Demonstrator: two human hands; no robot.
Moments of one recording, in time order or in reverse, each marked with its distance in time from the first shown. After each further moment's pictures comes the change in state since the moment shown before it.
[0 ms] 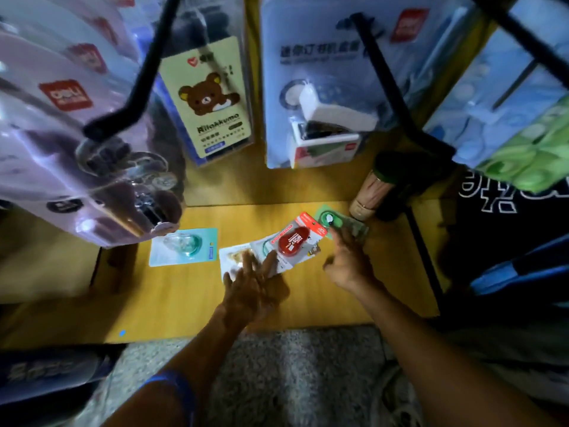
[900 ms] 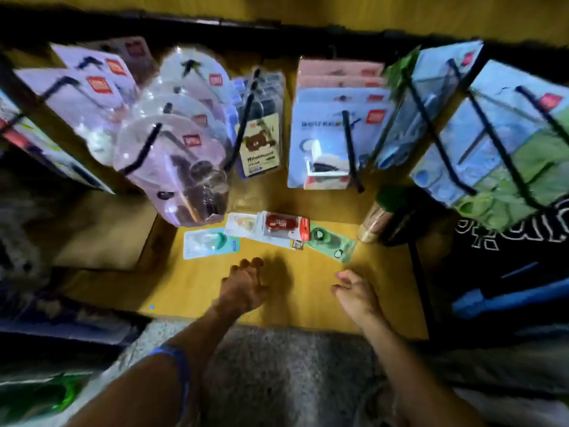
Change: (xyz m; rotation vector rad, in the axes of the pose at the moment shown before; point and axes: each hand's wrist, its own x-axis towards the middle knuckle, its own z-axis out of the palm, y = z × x) left_hand -0.066 0.013 -0.051 -0.141 0.183 -0.194; right_hand -0.071 -0.002 -0.023 0.587 -0.068 0.175
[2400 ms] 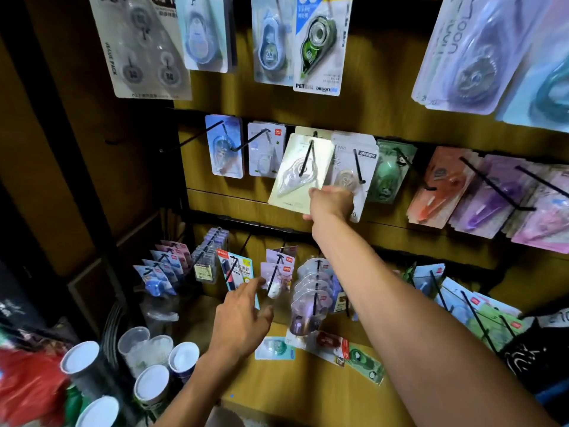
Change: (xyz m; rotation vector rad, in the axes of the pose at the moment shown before) left_hand -0.268 -0.040 -0.300 -0.267 0.733 0.182; right_hand -0.323 -0.499 -0.082 0.768 0.202 -0.444
